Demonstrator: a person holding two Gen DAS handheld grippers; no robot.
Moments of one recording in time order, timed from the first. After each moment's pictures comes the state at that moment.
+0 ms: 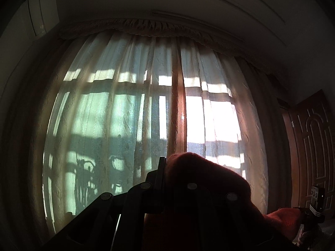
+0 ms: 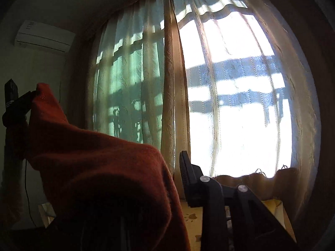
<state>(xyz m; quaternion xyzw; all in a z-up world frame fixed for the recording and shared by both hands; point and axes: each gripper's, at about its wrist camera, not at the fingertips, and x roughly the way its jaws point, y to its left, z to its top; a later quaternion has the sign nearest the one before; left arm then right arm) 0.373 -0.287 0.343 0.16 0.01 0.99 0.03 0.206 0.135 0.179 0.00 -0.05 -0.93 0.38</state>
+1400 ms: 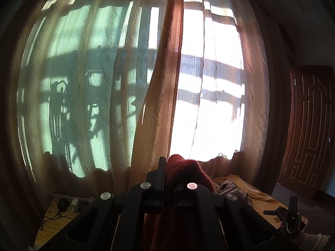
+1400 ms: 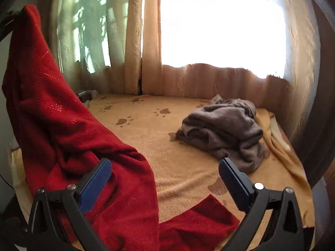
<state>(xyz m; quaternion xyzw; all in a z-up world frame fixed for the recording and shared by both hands) 0.226 -0.271 0.255 -0.08 0.00 0.99 0.06 0.128 0.101 -0.021 0.23 0.09 -0.93 0.29</state>
